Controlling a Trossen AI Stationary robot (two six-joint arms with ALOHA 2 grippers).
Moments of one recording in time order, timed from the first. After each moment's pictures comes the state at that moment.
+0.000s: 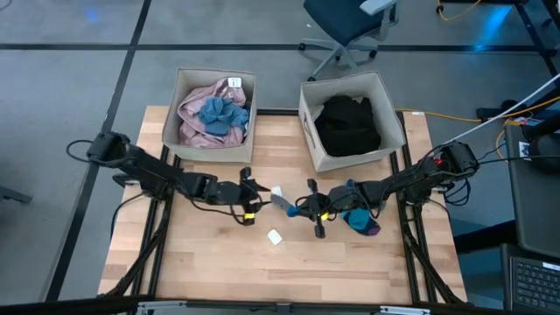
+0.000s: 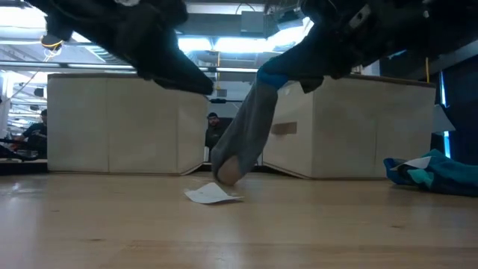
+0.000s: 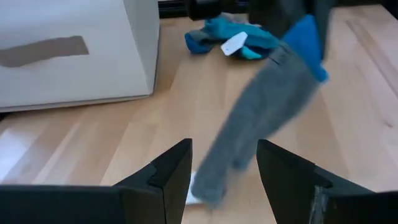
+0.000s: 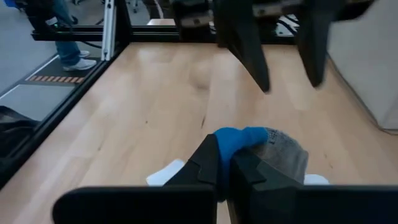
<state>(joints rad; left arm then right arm) -0.24 1.42 0.64 0.28 -0.40 -0.08 0.26 1.57 0.67 0.58 0.09 0.07</state>
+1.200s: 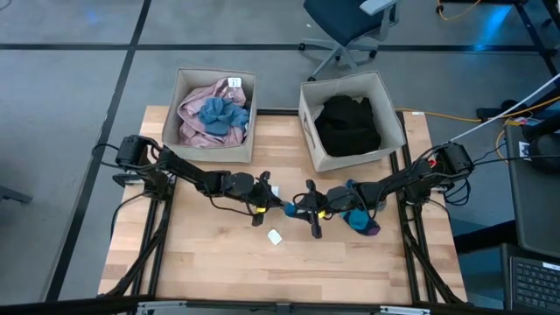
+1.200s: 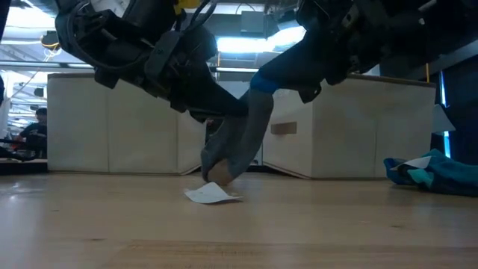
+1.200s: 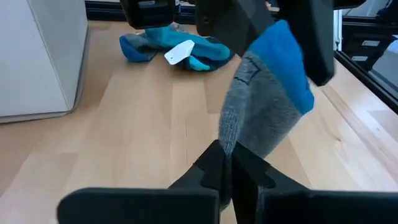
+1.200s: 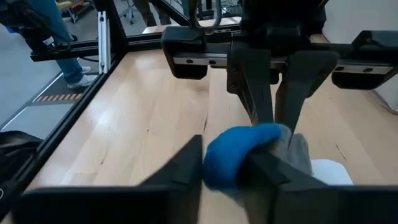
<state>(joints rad) -0.10 1.70 0.65 0.67 0.01 -0.07 0.26 1.62 0.68 0.64 0.10 0.18</state>
